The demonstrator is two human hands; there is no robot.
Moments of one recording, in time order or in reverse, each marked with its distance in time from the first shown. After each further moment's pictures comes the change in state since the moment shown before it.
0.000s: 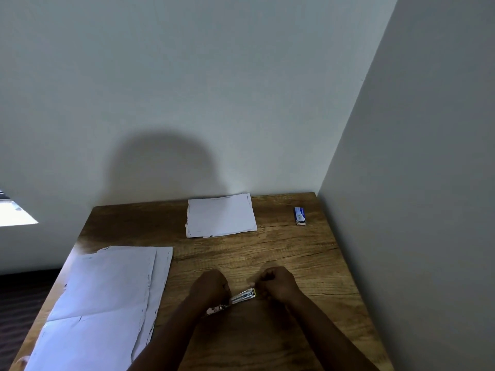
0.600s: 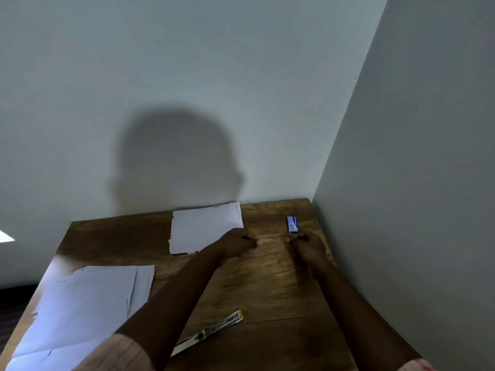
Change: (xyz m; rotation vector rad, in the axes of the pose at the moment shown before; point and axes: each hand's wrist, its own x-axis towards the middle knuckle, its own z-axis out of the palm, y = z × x) left_hand 0.085 0.108 -0.057 -0.475 -0.123 0.180; right_hand 0.086 -0.024 -0.111 0.161 0.358 0.086
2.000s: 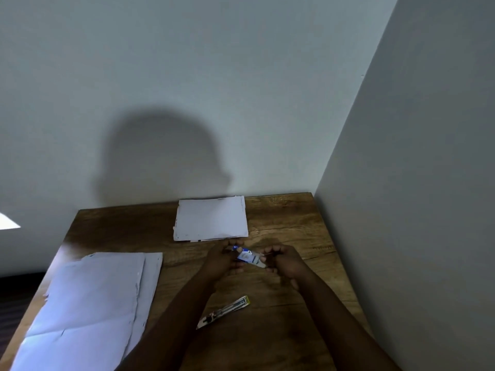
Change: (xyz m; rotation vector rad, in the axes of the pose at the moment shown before) left_hand -0.052 -0.066 0.016 -0.644 0.184 -0.056; right_hand -0.063 0.009 0.049 0.211 -0.364 0.066
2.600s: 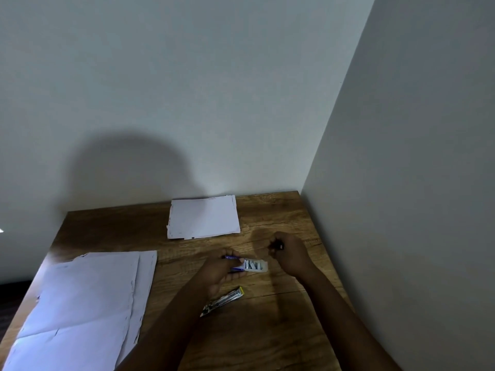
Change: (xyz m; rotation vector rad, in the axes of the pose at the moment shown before) left_hand -0.016 -0.018 0.003 -0.171 -0.081 -0.115; right_hand -0.045 -0.018 -0.013 -0.668 0.204 -0.395
